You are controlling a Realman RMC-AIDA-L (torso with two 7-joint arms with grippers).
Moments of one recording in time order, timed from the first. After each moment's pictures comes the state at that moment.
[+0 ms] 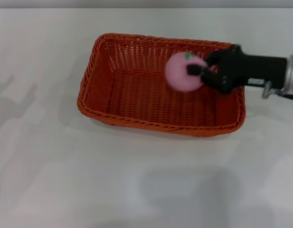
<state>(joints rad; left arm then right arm) -0.18 -2.07 -2.38 -0.59 1.28 -1.39 2.08 0.43 2.01 -1.03 -0.60 1.53 1.42 -1.96</state>
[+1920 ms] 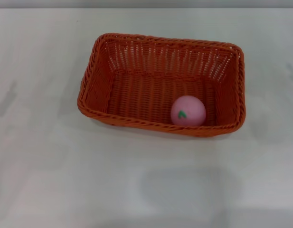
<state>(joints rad) -0.16 -2.08 -2.43 -0.54 1.16 -1.39 2.24 0.23 2.00 -0.27 -0.39 1.61 1.47 -2.29</state>
